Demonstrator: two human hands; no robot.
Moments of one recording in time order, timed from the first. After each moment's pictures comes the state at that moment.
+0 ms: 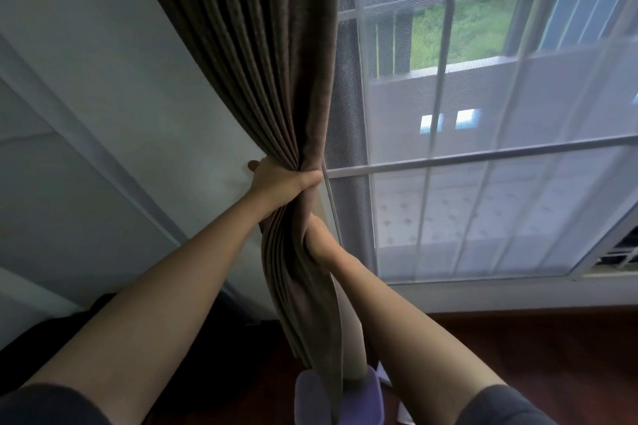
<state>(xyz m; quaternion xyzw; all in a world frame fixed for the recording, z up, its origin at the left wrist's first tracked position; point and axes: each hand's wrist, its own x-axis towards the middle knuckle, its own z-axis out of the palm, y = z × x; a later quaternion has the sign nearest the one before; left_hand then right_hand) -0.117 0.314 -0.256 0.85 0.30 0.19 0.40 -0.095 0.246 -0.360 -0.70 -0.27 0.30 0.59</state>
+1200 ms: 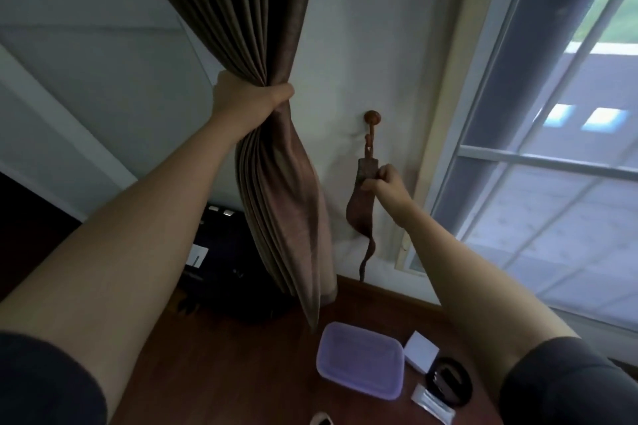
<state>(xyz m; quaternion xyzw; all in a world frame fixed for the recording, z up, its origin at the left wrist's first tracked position) -0.229 0.484 -0.220 0.76 0.44 0.32 0.35 -0.073 0.338 -0.397 -0.74 -0.24 0.33 0.54</state>
